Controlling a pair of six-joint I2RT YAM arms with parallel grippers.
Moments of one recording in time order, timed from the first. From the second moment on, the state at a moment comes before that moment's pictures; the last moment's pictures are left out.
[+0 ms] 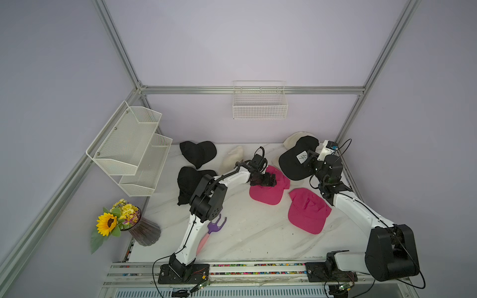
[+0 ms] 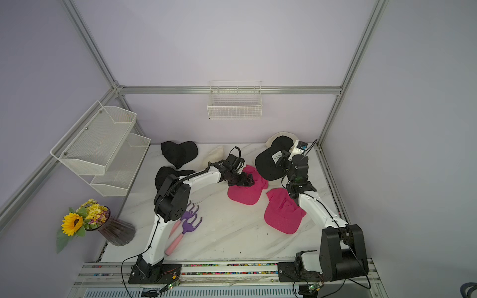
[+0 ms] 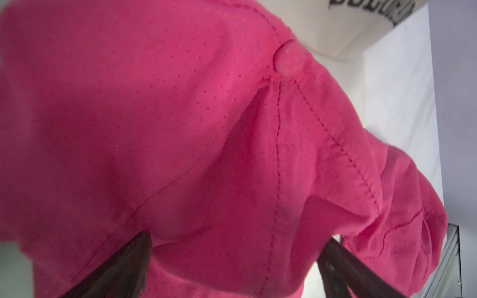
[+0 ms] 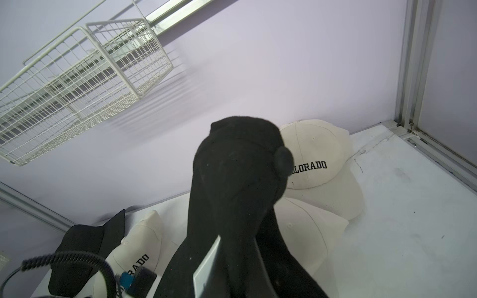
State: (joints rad) left arm -0.62 2.31 1.85 -0.49 0.28 -0.47; right arm 0.11 1.33 0.82 0.37 0.03 0.44
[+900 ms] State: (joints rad) left arm -0.56 1.98 1.22 0.80 0.76 -1.18; right arm 0.11 1.14 0.69 0.51 0.00 0.78
